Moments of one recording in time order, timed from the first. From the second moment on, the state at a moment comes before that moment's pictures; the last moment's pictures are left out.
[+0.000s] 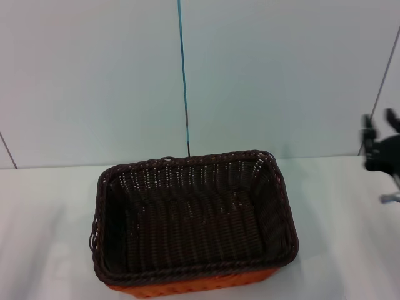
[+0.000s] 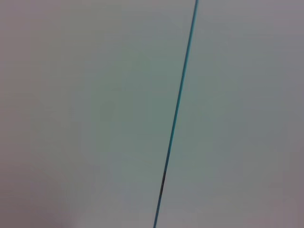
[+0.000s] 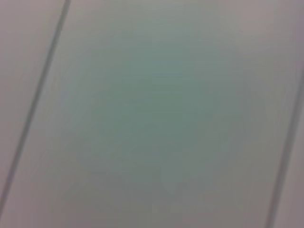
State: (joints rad) left arm 0.07 -2.16 -1.59 -1.07 2.85 0.40 -0.15; right arm 0.07 2.08 1.16 1.29 -2.31 -0.54 2.38
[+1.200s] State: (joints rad) left arm 0.06 -2.16 -1.40 -0.77 2.85 0.90 -0.17; right arm -0.14 2.01 1.18 1.12 -2.73 -0.64 2.99
